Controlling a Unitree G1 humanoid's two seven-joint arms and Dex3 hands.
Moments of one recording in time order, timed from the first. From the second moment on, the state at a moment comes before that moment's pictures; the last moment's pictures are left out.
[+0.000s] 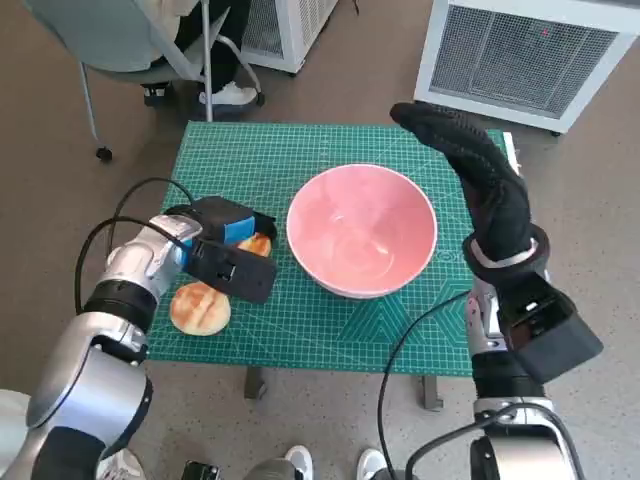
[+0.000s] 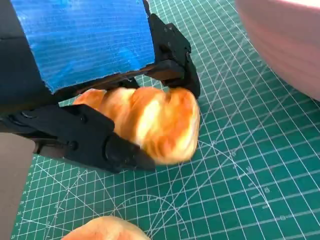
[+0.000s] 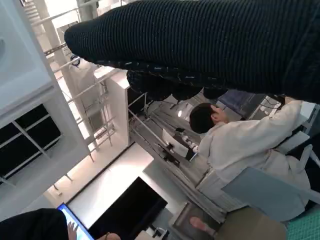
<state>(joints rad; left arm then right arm) -1.06 0.46 -0.61 1.27 0.74 -0.44 -0.29 -0.76 -0.13 -0.08 0.64 0.20 -1.00 0.45</state>
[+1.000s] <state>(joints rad) -1.20 0.61 -0.39 1.08 0.59 -0.53 -0.30 -0.76 -0.13 -0.08 0.64 0.21 -1.00 0.45</state>
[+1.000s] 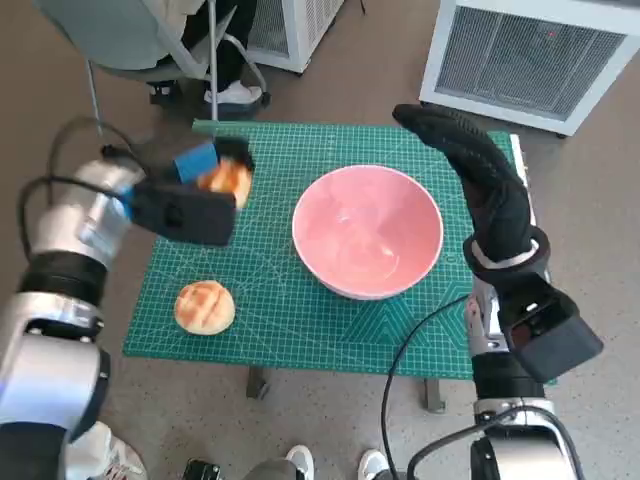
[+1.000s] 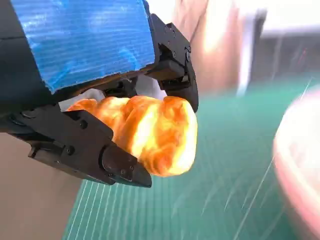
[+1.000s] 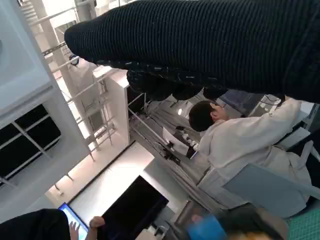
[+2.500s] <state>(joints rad) -1.24 0.27 -0.51 1.13 0.65 -0.62 -0.28 -0.75 -0.17 -0.11 0.65 0.23 -1.02 0.45</state>
